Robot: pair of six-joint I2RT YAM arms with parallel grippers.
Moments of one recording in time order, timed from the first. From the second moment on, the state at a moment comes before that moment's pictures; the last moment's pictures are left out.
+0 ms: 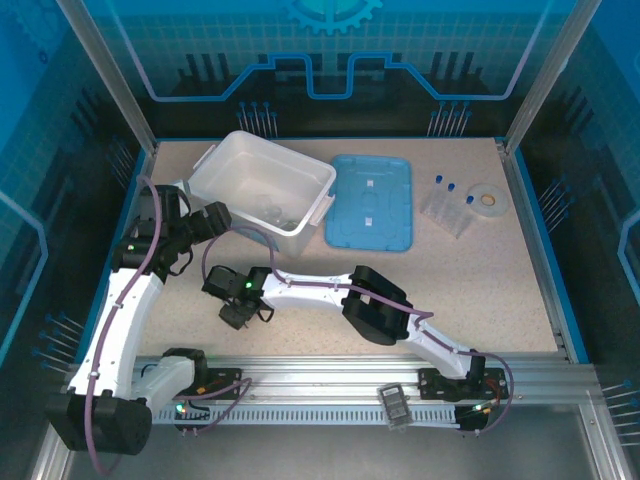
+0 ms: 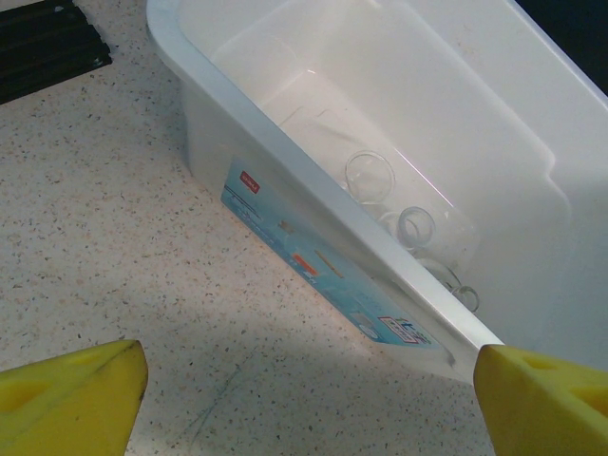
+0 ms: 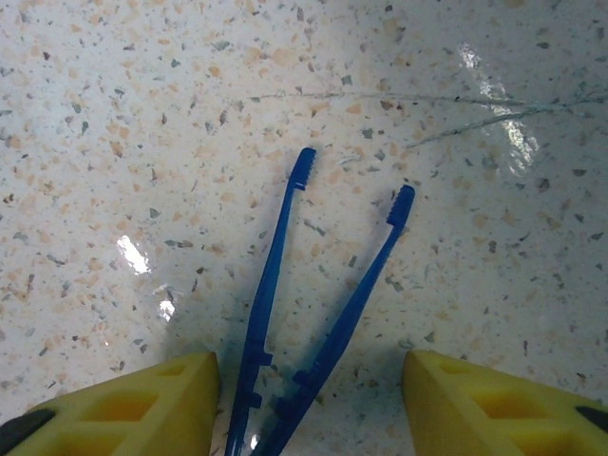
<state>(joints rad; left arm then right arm) 0.00 1.00 1.02 -0.75 0.07 -0.45 1.24 2.41 2.00 -0.73 0.10 0.25</state>
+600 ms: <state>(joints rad) 0.00 1.00 1.02 -0.75 0.07 -0.45 1.24 2.41 1.99 -0.72 0.11 0.24</state>
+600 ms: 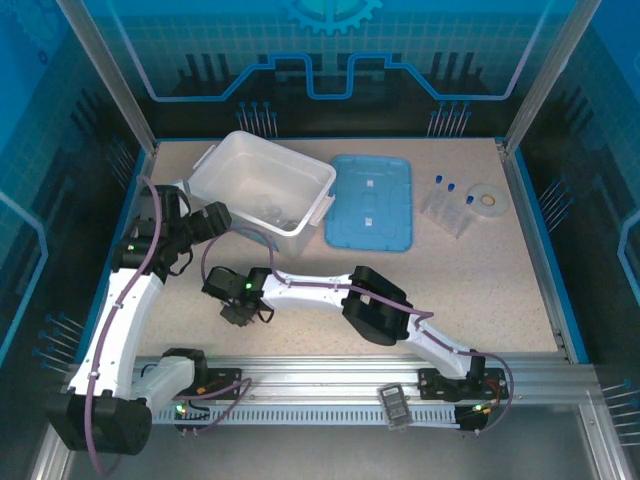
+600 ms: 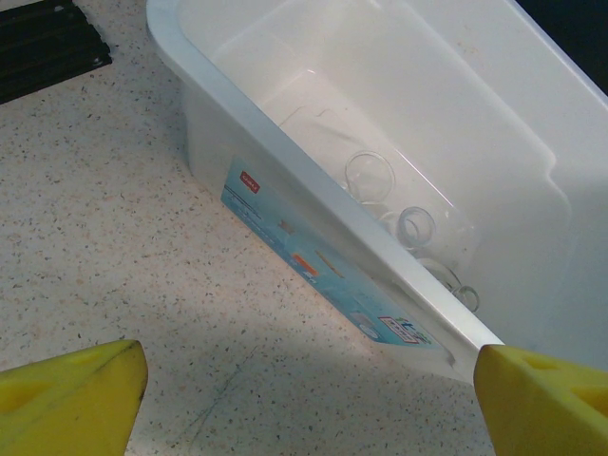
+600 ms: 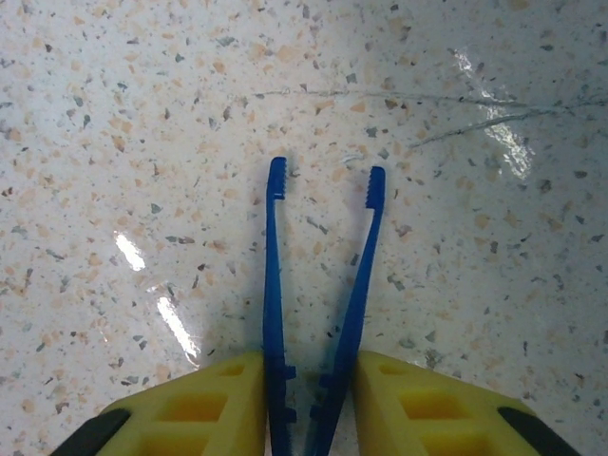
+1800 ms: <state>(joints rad) 0.03 0.94 1.01 -0.73 0.02 -0.45 1.13 2.07 1.85 -0.74 0.18 0.09</state>
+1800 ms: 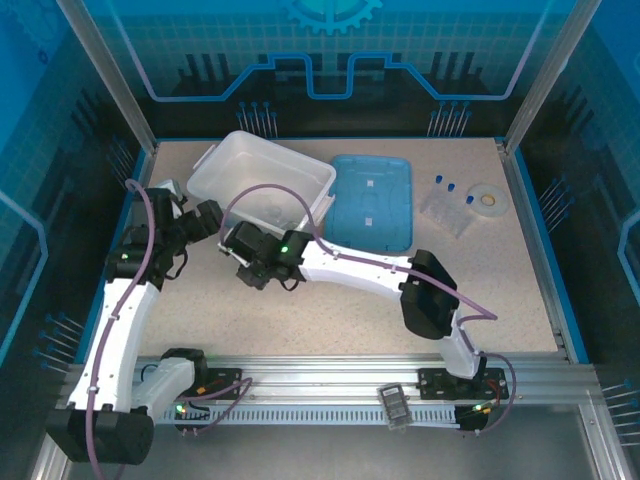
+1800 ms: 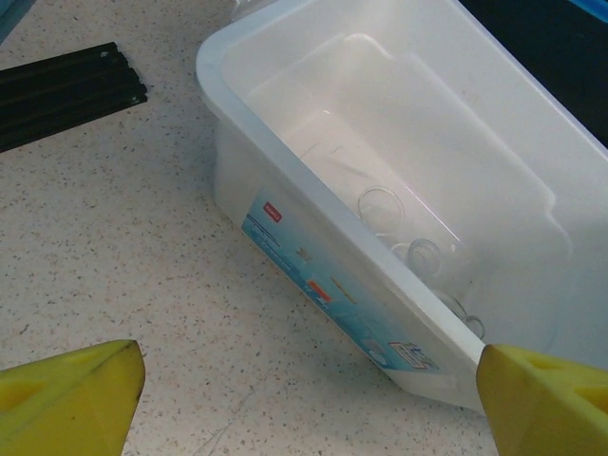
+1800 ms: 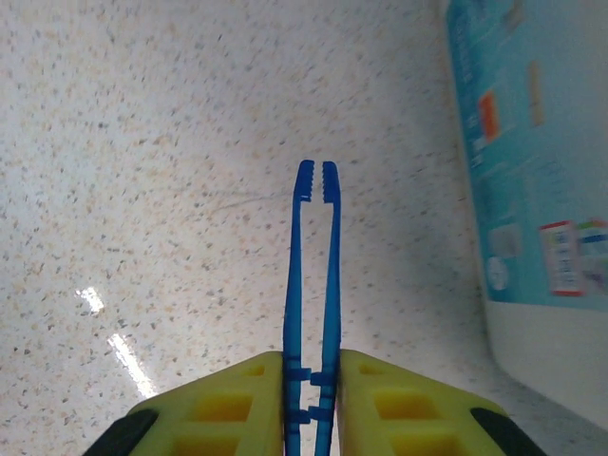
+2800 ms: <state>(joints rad) 0.04 0.97 1.00 -0.73 0.09 -0.45 0.78 2.41 2.58 -0.93 0.12 -0.08</state>
